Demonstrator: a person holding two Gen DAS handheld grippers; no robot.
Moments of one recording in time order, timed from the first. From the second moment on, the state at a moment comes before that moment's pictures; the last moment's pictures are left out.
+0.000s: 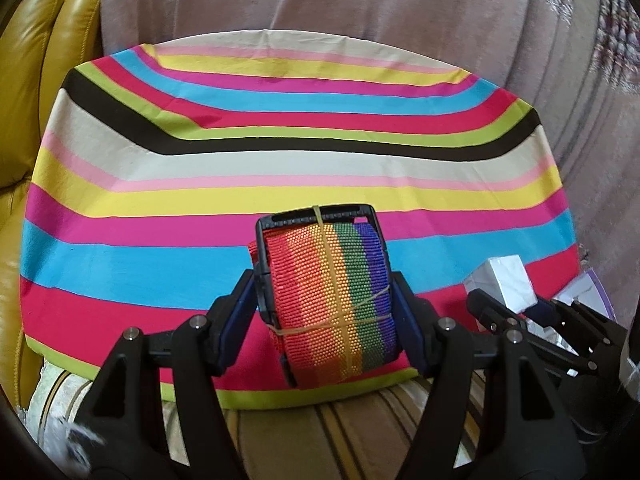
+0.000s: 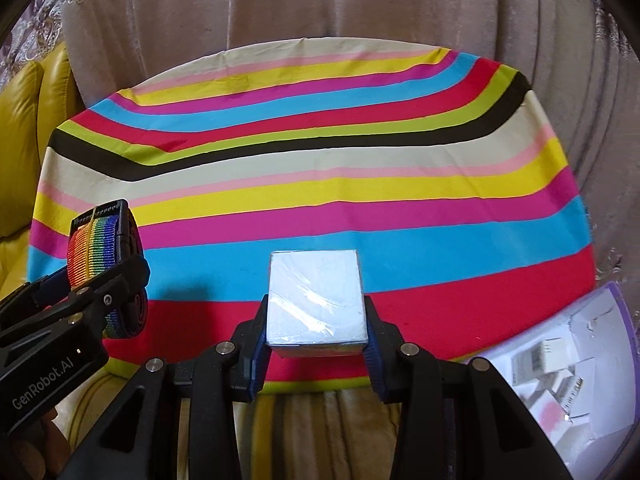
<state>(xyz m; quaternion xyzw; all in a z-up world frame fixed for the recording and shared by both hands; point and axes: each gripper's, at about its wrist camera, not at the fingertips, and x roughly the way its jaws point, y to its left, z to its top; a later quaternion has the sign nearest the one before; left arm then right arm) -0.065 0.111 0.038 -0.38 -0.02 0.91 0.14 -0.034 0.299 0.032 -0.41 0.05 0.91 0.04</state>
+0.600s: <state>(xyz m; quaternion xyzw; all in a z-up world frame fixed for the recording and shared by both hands) -0.038 0.156 0.044 -0.38 0.02 0.90 0.19 0.006 0.341 0.040 -0.41 0.07 0.91 0.09</state>
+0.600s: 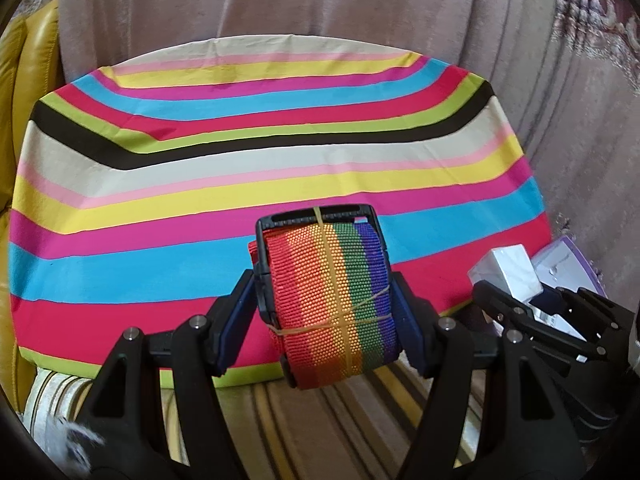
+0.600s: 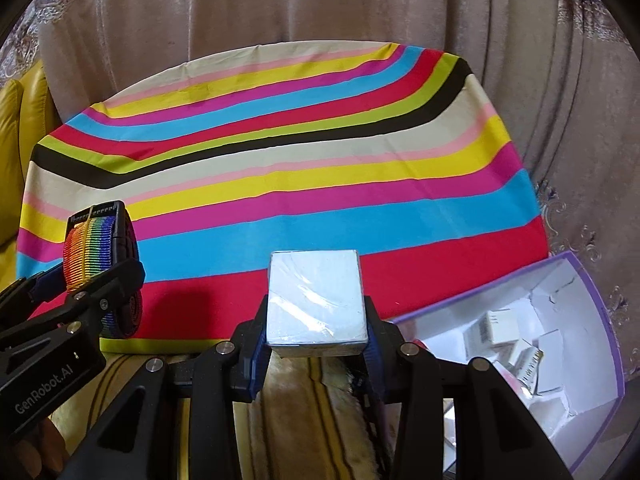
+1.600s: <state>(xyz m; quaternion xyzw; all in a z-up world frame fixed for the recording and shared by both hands) 0.013 0.258 0.046 -0.40 0.08 0.86 0.31 0.091 0.438 0.055 -0.42 0.10 0.88 0.22</state>
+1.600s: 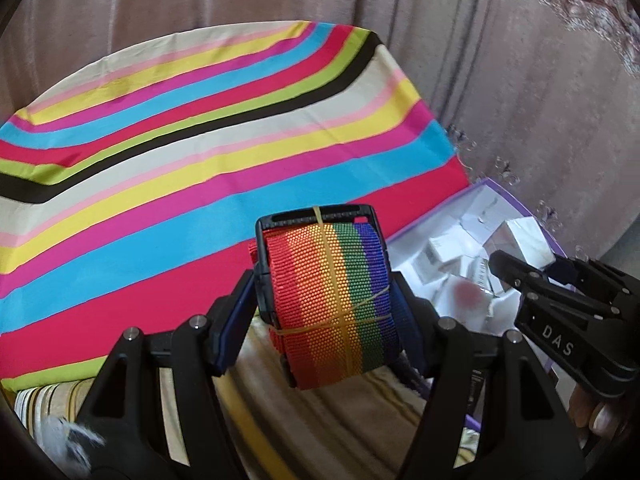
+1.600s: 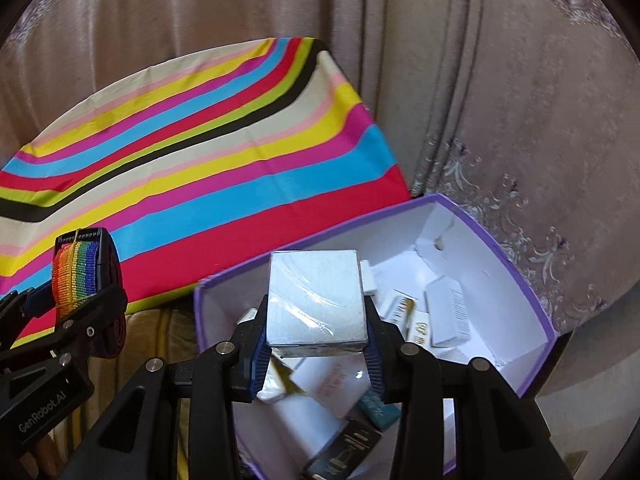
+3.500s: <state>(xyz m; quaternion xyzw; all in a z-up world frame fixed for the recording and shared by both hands) 0.038 0.340 0.034 -0.45 0.09 0.79 0.41 0.132 0.516 0.031 -0.44 0.14 0.83 0.31</state>
